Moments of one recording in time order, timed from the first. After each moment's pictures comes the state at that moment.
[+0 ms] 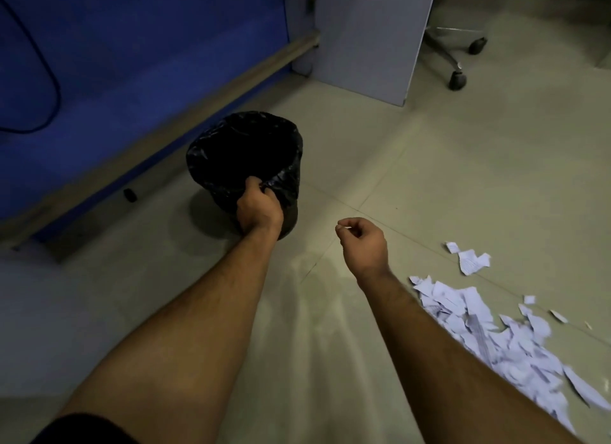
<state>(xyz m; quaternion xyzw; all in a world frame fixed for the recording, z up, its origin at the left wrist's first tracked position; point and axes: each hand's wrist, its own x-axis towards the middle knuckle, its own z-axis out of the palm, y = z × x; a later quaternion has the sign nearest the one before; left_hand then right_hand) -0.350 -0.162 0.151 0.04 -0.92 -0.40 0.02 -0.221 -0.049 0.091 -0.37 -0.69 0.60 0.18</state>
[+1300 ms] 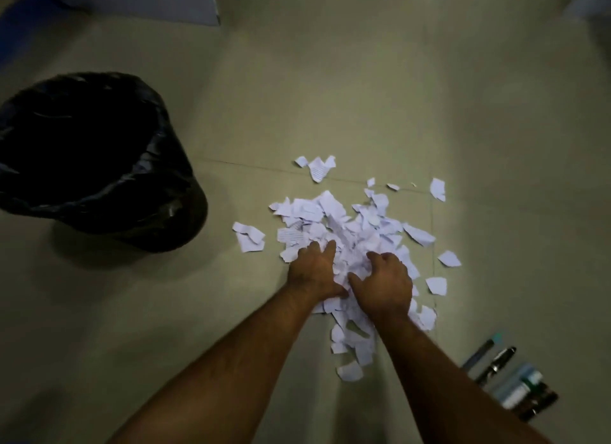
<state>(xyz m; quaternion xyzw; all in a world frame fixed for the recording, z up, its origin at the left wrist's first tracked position) -0.045 -0.019 -0.019 -0.51 -0.80 0.03 -0.30 0.097 0.024 -0.029 -0.61 -0.78 0.18 -0.01</state>
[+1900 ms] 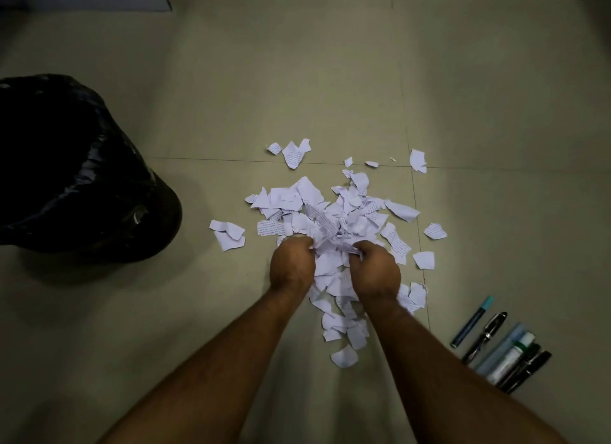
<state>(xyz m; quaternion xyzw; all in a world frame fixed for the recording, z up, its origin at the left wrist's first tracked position) -0.034 -0.016 -0.024 -0.42 -0.86 -0.15 -0.24 0.104 0.028 -0.043 -0.66 -0.69 0.27 0.10</state>
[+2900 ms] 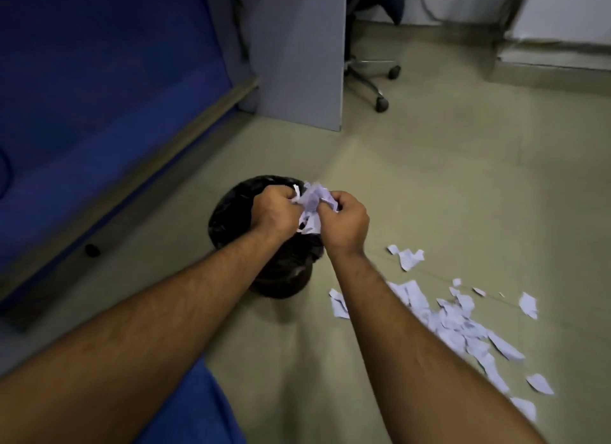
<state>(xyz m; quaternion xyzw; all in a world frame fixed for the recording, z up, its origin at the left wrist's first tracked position) -0.265 -0.087 0.270 -0.20 -0.90 -0.37 -0.11 -0.193 -0.006 0.219 -0.41 -0.67 0.51 0.35</state>
